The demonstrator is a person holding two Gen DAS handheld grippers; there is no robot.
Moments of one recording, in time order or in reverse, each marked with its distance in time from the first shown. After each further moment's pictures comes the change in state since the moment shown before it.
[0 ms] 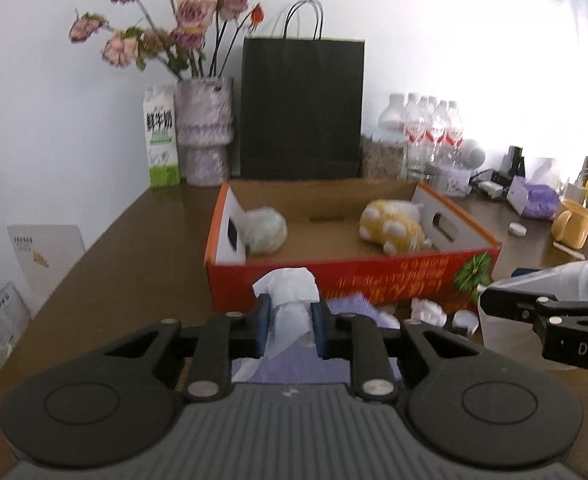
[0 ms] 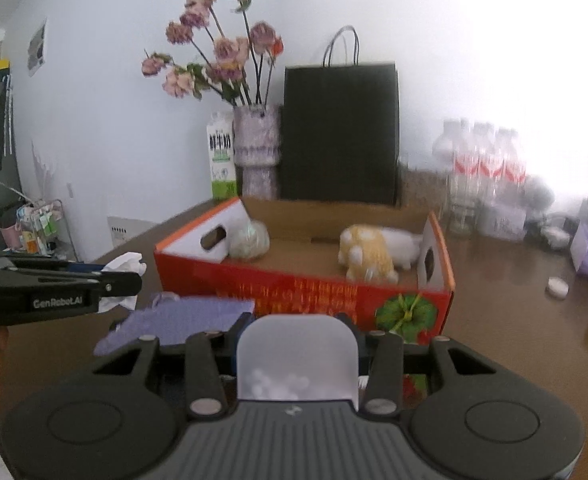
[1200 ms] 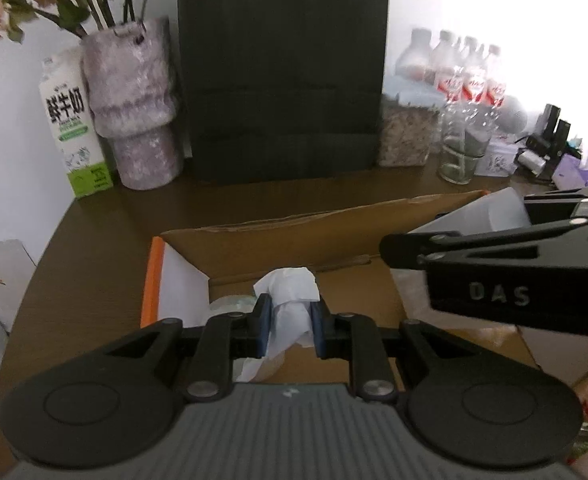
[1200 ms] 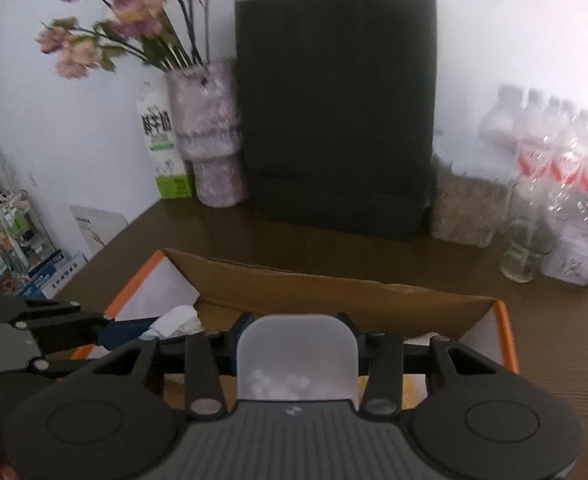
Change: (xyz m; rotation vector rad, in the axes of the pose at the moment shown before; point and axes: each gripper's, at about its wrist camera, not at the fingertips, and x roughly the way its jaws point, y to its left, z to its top) left arm 0.226 0.007 0.116 0.076 0.275 -0.060; right arm 0.250 -0.034 0.149 0.065 0.264 0.005
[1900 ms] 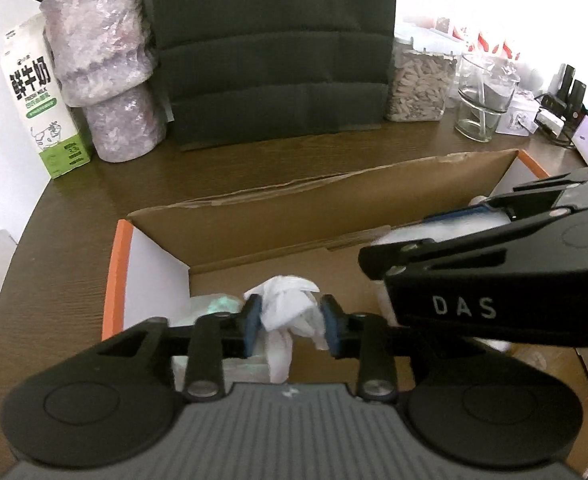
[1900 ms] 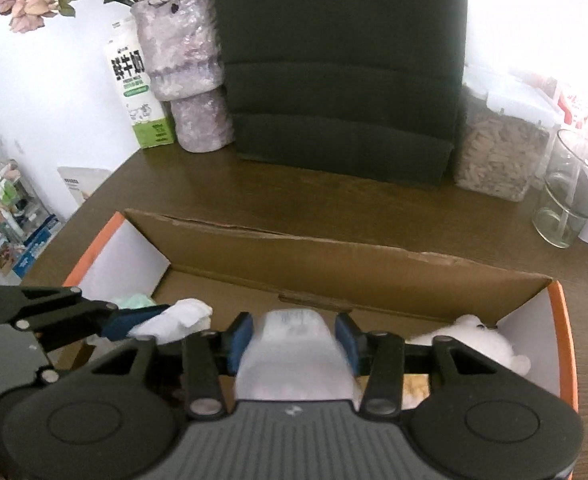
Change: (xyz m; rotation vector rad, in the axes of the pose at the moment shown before) left arm 0.049 0.001 0.003 0.043 0.110 0.004; right arm 0.063 -0.008 0.003 0.026 0.168 0.025
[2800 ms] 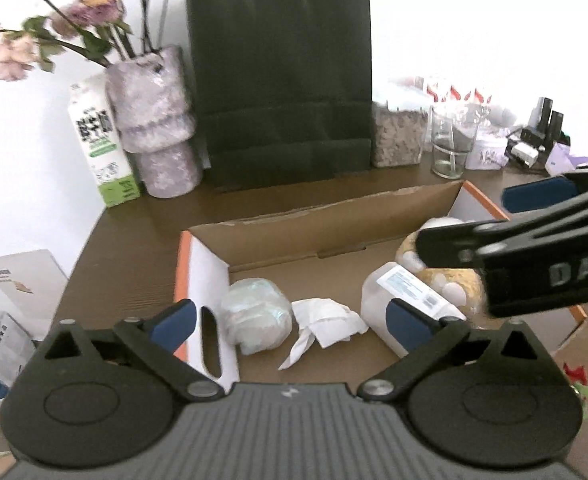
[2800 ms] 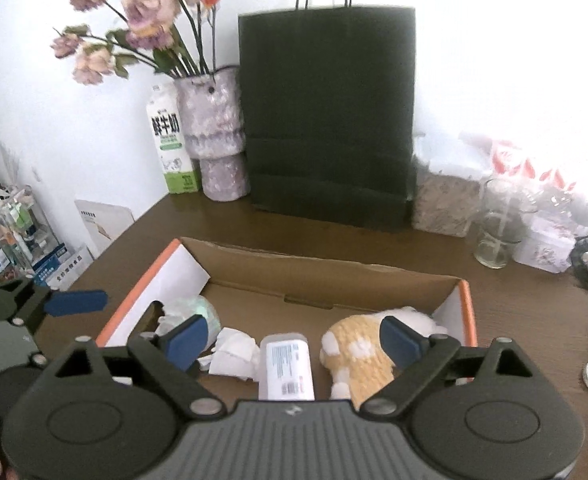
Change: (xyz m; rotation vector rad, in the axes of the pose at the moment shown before) left arm -0.115 -0.019 -0.038 -0.007 -0.157 0.069; right arm -0.133 0.009 -0.038 -0.028 -0.171 -0.032
